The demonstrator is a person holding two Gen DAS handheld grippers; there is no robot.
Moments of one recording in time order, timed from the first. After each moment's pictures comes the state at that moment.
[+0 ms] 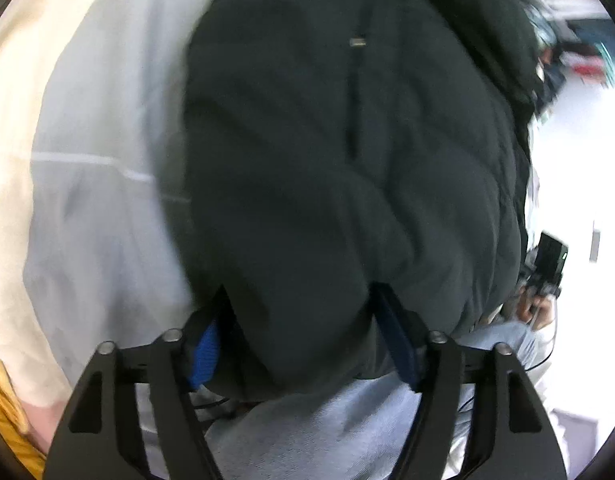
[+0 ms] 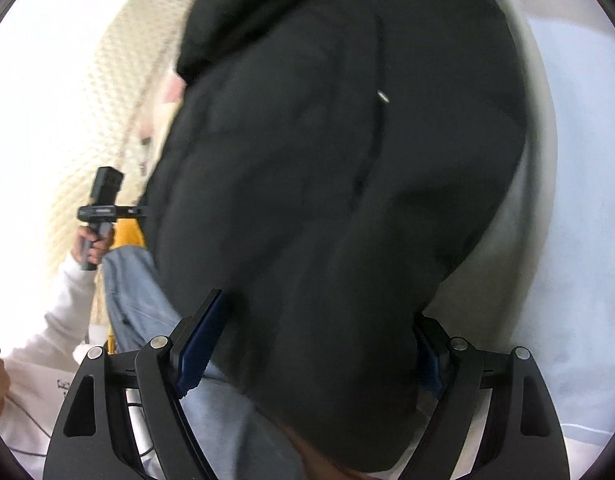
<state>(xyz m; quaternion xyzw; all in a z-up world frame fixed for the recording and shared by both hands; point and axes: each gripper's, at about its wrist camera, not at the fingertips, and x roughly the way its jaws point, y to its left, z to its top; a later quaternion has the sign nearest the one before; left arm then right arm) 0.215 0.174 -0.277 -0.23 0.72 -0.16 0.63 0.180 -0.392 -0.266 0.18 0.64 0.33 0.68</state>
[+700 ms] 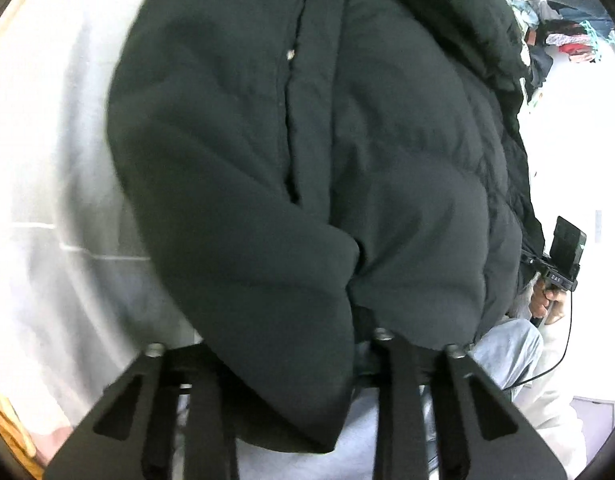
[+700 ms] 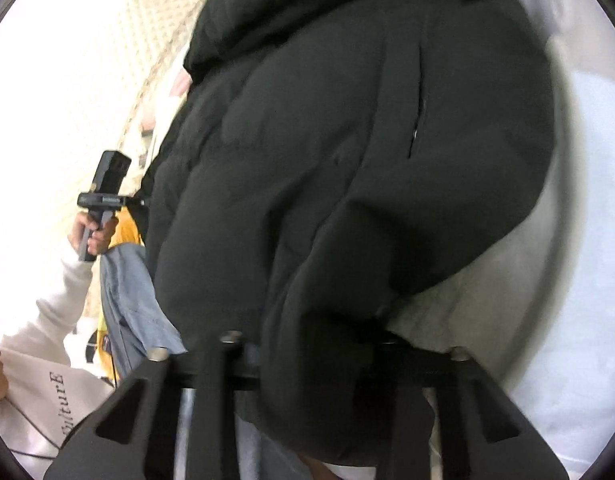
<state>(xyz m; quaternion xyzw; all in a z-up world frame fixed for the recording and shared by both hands) 0.231 0.134 -0.261 -0.19 0.70 -0.19 0.67 0.176 -0.392 -0.216 0.14 0.60 0.34 0.71</state>
